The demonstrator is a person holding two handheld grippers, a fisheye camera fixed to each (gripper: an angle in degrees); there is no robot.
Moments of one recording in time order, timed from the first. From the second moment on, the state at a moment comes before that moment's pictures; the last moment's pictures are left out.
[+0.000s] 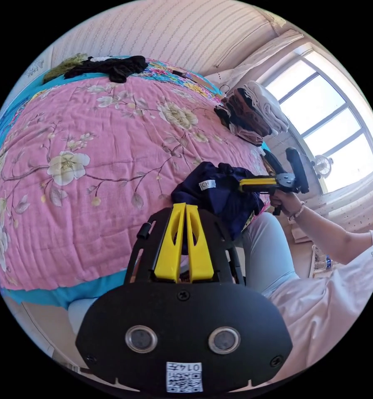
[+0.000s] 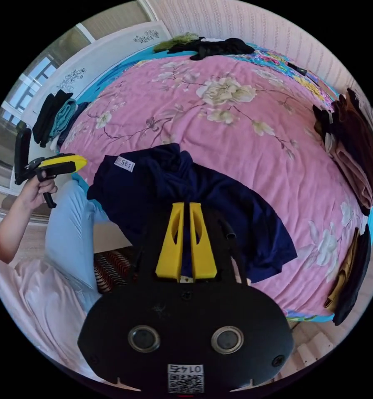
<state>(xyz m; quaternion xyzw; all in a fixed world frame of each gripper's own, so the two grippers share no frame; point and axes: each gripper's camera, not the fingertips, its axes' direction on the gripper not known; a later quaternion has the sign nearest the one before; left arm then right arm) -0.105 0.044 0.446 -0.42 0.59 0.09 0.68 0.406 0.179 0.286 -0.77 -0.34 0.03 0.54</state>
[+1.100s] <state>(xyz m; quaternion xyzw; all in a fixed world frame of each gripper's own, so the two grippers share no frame) -0.024 -0.017 0.305 -0.38 0.64 0.22 0.63 0.606 0.100 0.183 -0.79 -0.19 0.18 0.55</state>
